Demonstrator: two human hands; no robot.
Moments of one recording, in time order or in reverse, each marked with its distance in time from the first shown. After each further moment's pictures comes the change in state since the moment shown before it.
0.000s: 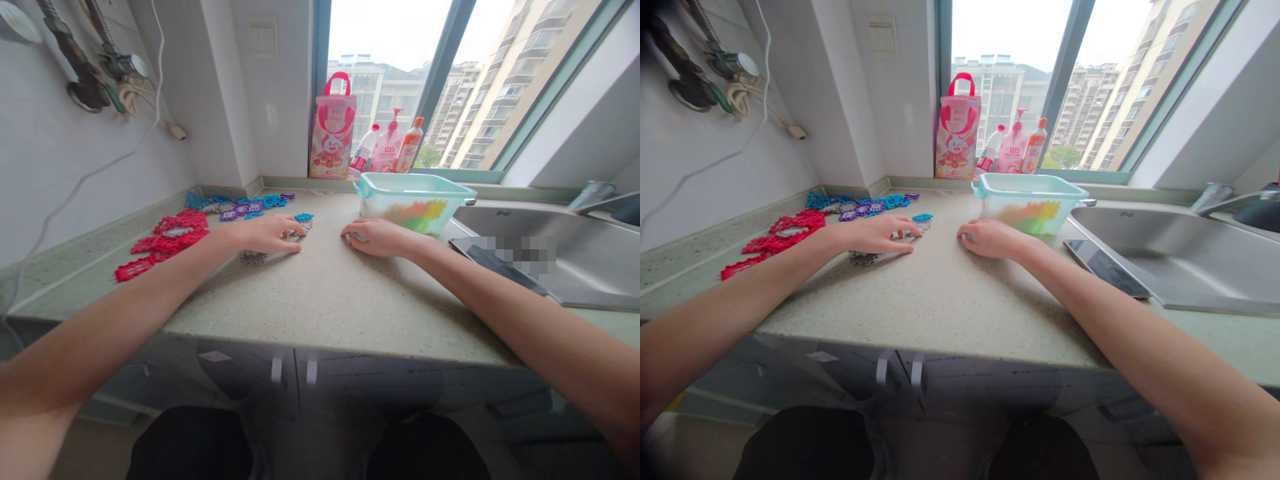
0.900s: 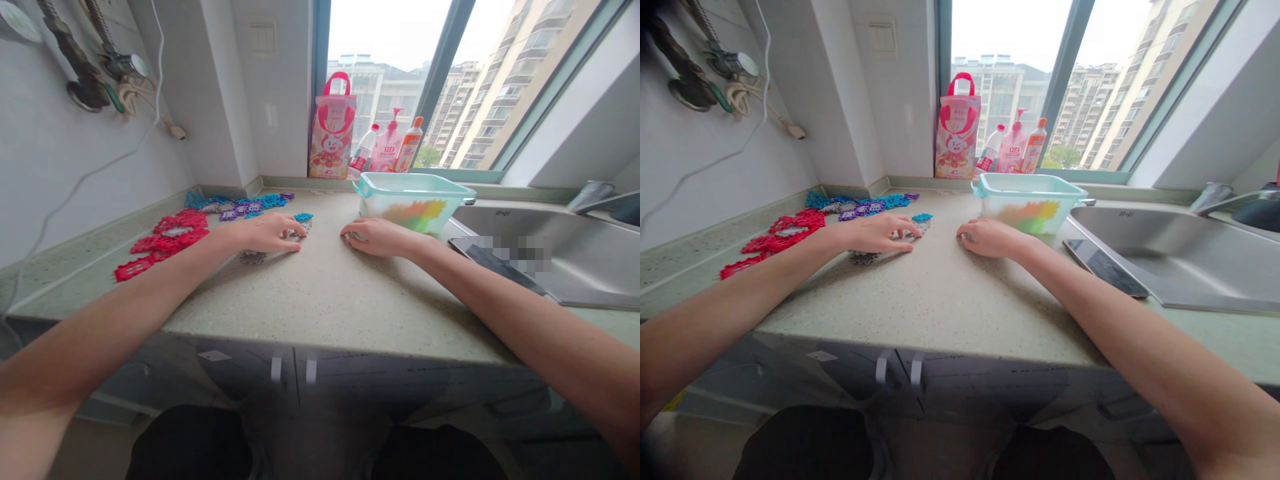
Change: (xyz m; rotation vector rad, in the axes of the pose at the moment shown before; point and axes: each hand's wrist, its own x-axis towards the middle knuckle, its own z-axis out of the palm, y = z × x) left_hand 0.001 -0.002 0.002 -0.007 0.032 0.020; right_hand 0.000 -0.003 -0.002 -0.026 -0.020 0.009
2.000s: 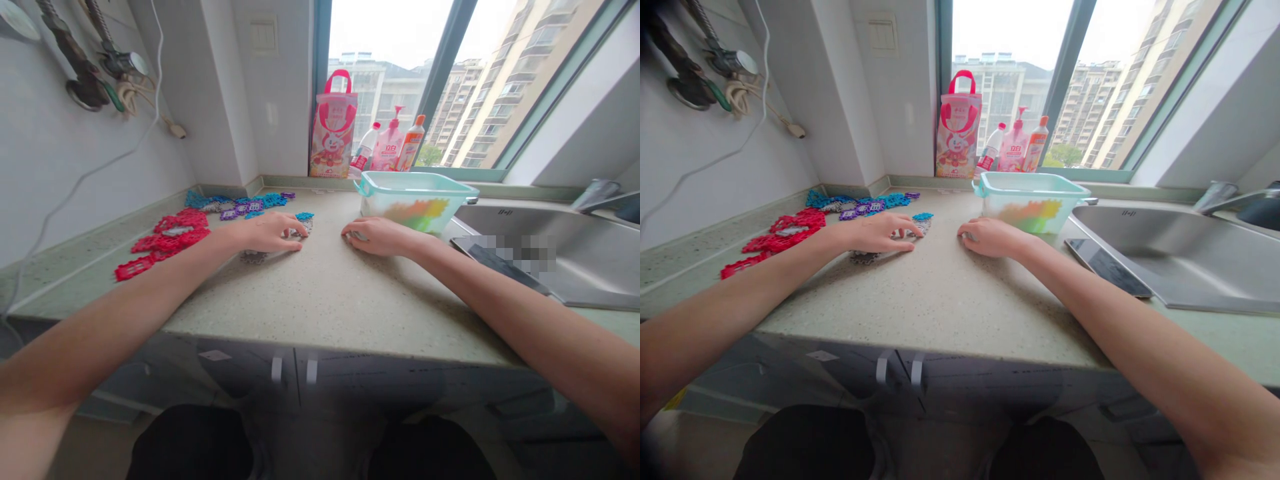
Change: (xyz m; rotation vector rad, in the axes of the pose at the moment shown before) left_hand 0.000 0.005 0.000 -0.010 0.009 -0.004; right_hand 0.000 0.002 0.001 0.012 0.013 0.000
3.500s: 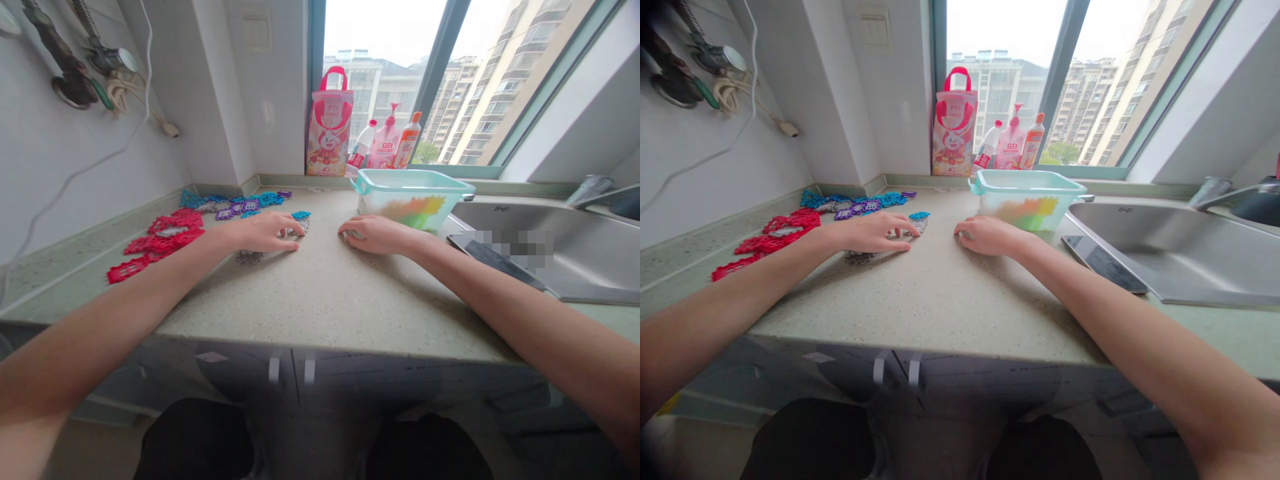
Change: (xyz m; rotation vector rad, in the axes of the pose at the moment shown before) left_hand 0.000 0.000 -0.001 0.014 -0.012 0.030; right_hand 0.000 -0.008 -0.005 -0.031 -0.035 0.019
